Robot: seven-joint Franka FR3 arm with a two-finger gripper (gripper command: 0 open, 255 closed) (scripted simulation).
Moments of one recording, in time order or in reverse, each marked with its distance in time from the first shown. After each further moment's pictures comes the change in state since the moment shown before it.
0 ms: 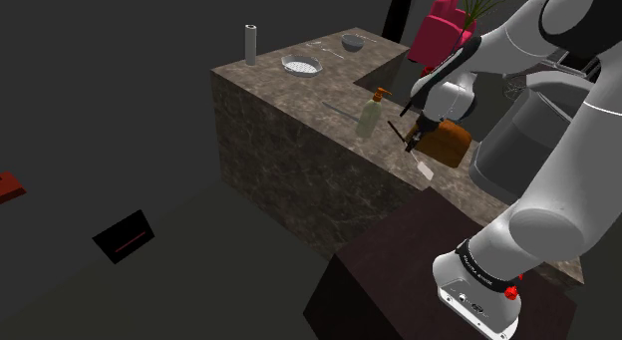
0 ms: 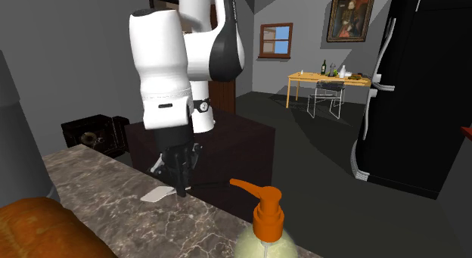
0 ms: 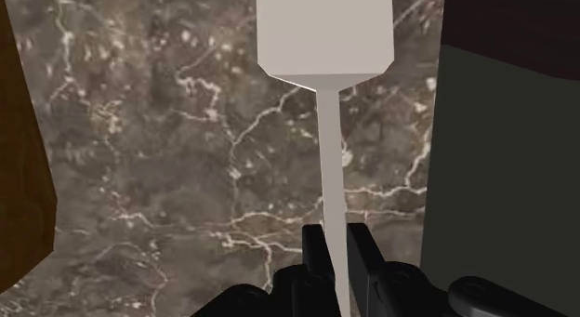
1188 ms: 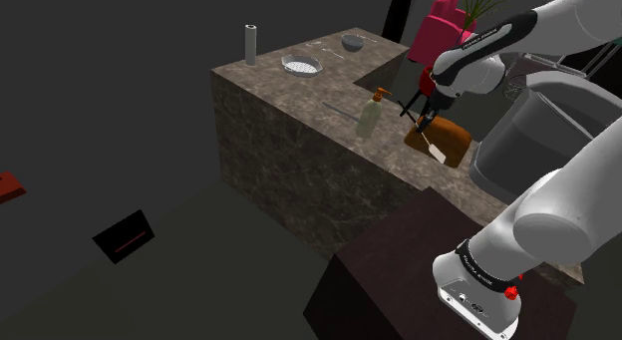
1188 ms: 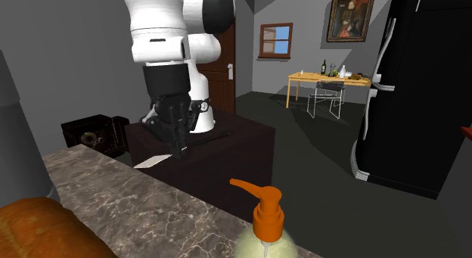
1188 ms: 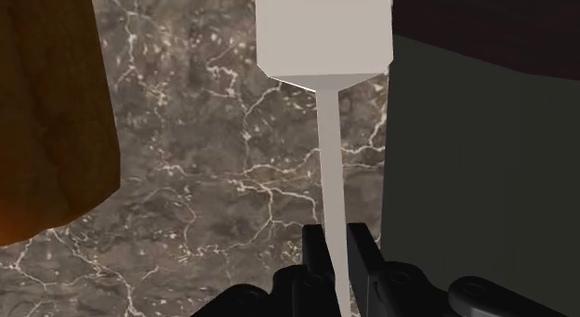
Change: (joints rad) arm 0.077 -0.262 -0.117 0.009 -0.330 -0.206 0.247
